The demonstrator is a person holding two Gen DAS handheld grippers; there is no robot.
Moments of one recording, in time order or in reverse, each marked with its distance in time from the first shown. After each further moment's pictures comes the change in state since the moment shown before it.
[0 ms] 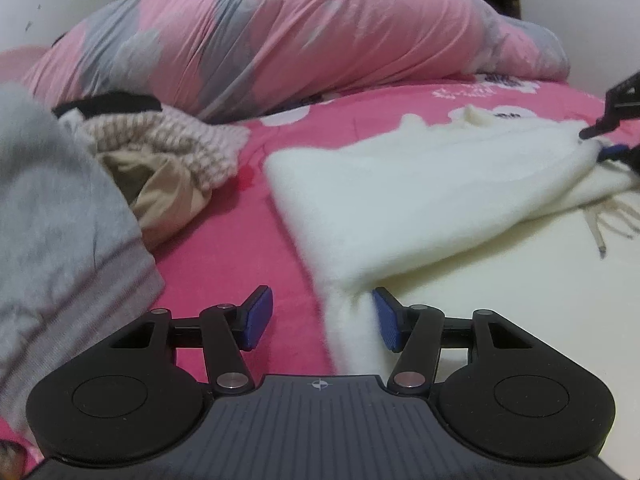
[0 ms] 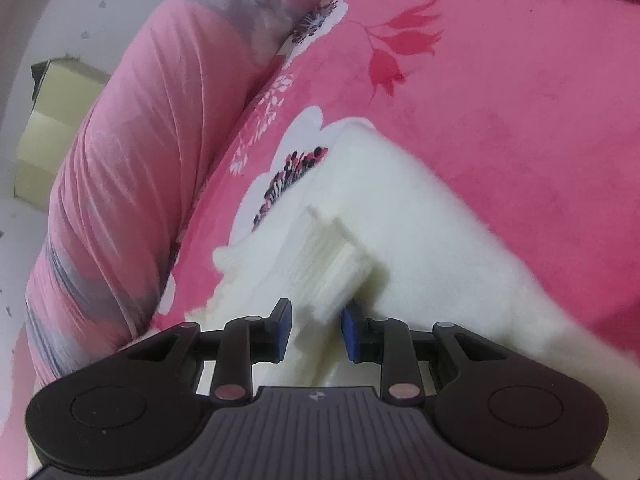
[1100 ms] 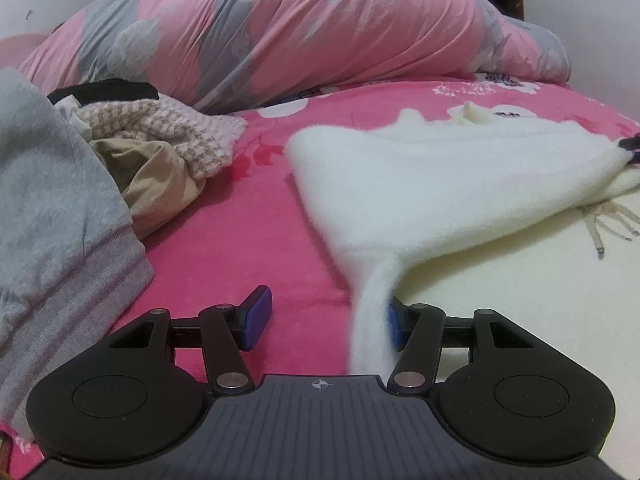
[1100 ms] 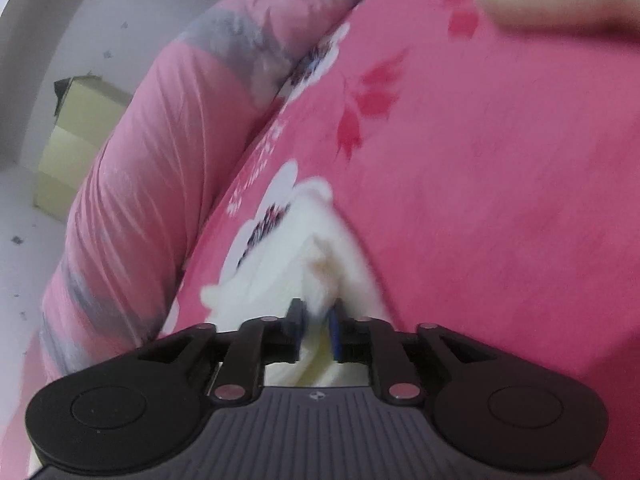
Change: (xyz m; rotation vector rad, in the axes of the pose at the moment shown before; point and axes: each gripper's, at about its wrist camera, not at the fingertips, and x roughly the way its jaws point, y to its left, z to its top) left arm 0.003 -0.002 -0.001 -0.025 0.017 -0.021; right arm -0.059 -0.044 0.035 -0.100 -0.123 -0.007
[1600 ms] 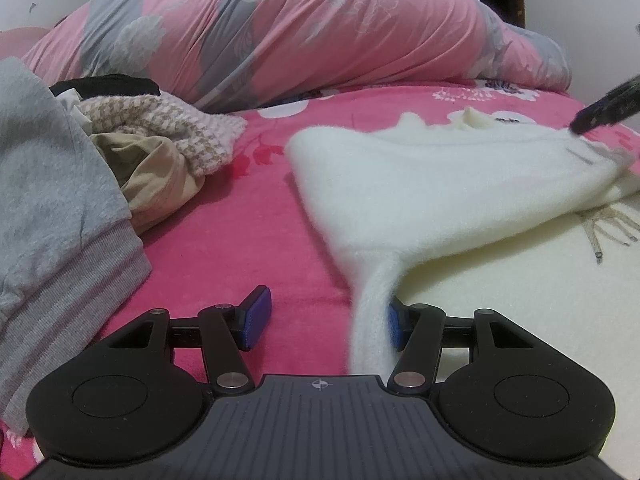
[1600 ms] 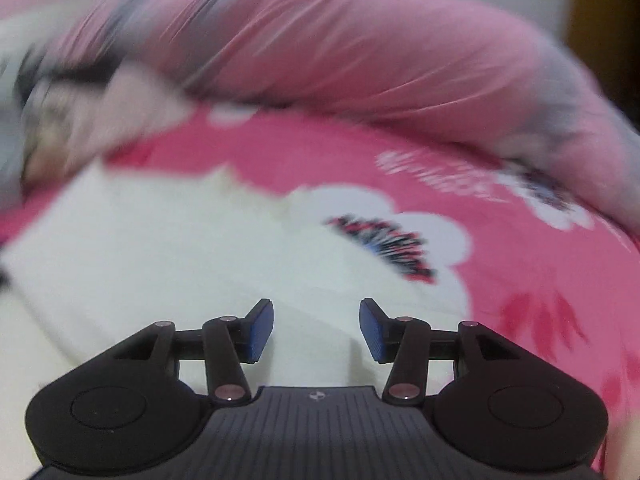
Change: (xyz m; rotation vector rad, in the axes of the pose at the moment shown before) left arm -0.002 0.003 -0.002 -0.017 -0.020 -0.016; right arm 0.079 0.160 -0.040 -1.293 0.323 0.043
